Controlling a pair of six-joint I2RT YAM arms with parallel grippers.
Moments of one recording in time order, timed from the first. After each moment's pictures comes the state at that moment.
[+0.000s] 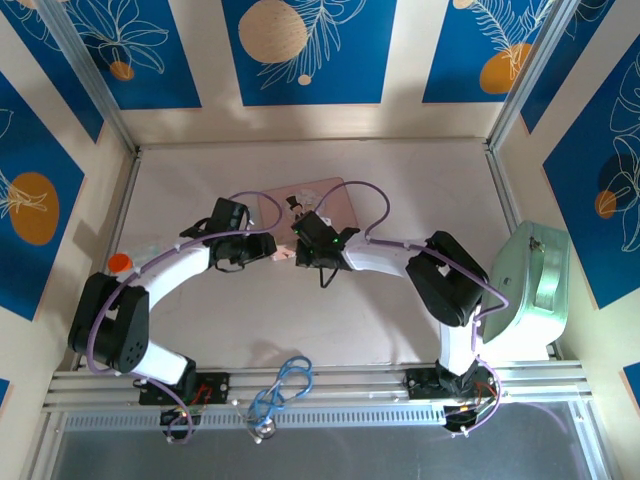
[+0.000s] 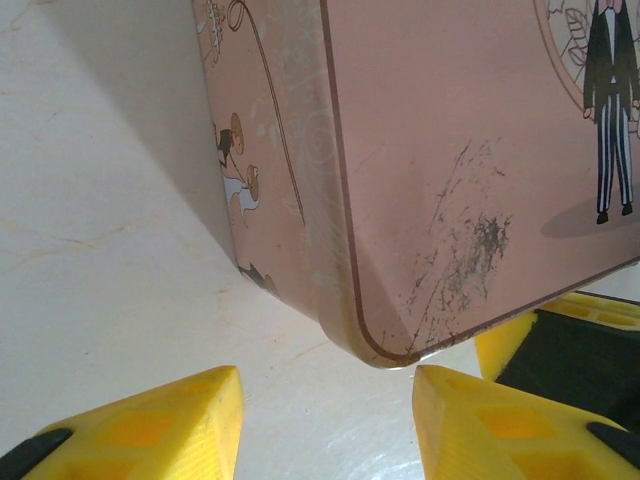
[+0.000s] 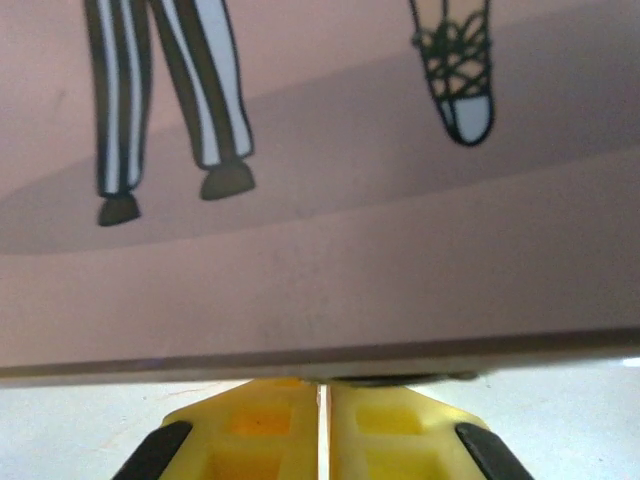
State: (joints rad) left arm -0.38 1.47 0.88 -0.39 0.27 -0.63; right arm 0.84 1.89 1.21 -0.33 0.12 0.83
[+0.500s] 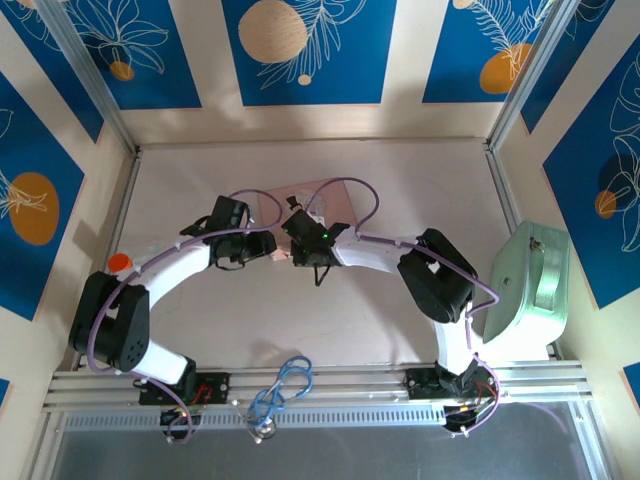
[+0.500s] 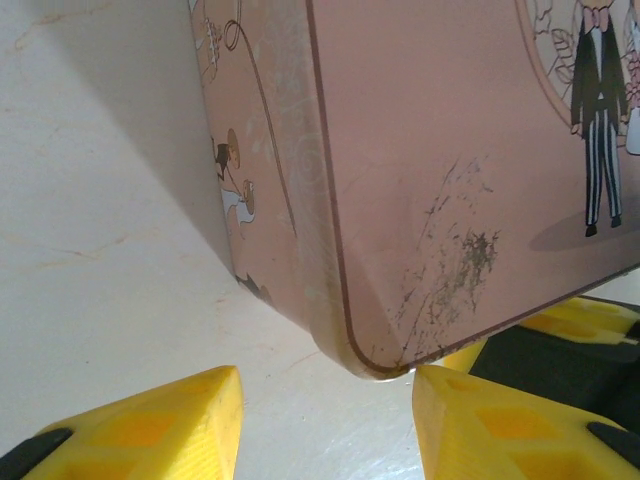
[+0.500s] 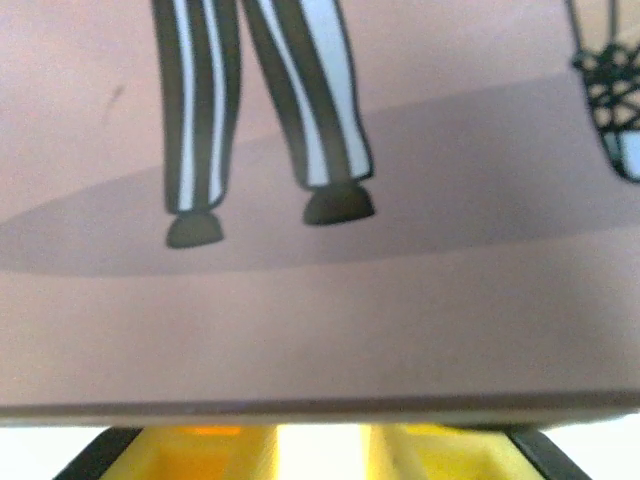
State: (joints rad) left arm -0.38 1.48 0.91 -0.40 0.27 -0.63; right arm 0.87 1.95 1.32 -0.45 0.17 0.80
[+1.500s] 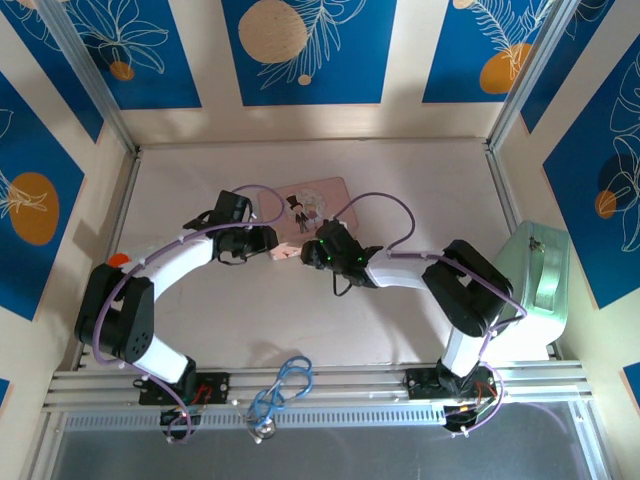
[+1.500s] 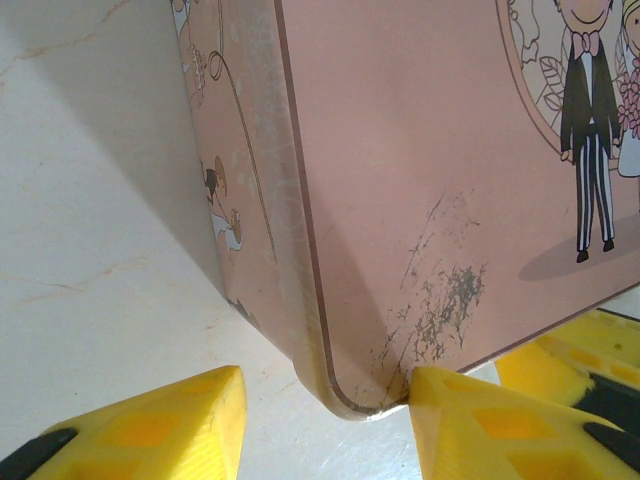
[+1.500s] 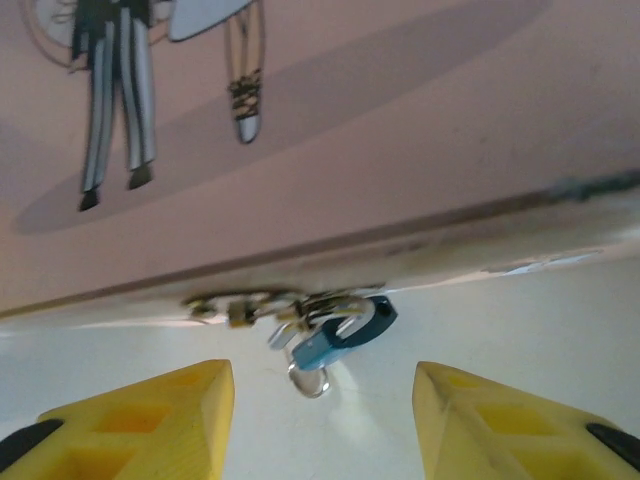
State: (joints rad) left arm -0.37 1.53 0.96 -0.41 0.27 -0.61; right arm 0.79 1.76 0.90 0.08 0.08 0.83
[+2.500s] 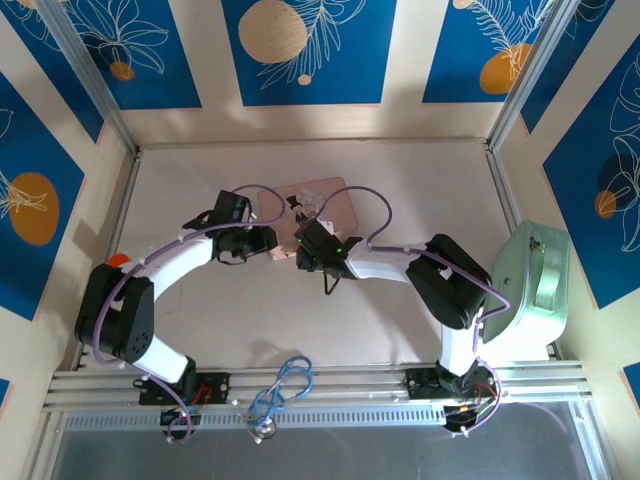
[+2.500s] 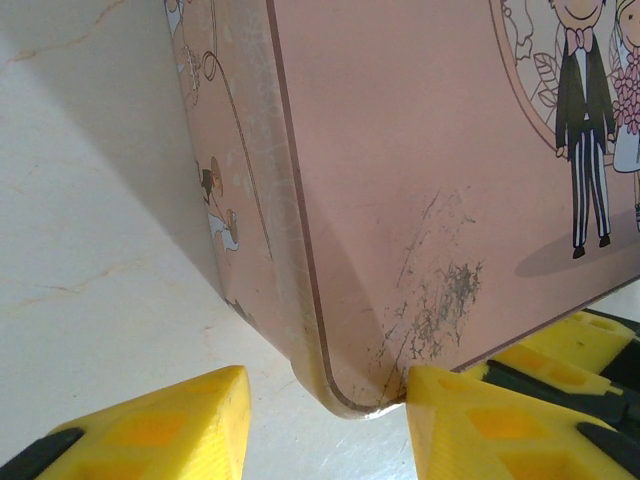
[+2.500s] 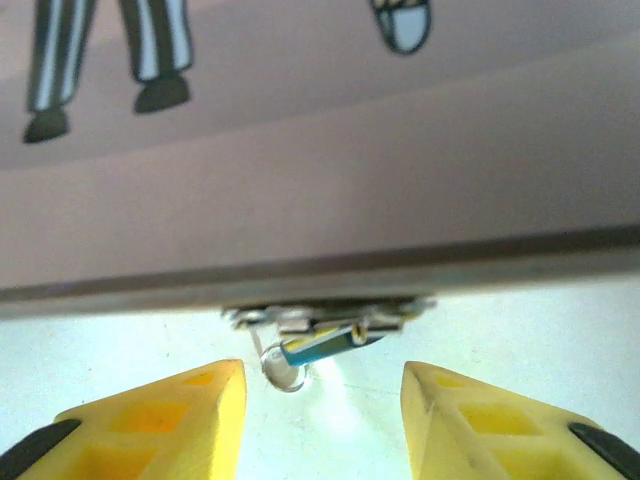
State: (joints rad) left arm -0.37 1.53 0.96 -0.41 0.28 -0.60; right arm 0.85 1.86 1.10 -0.21 0.20 0.75
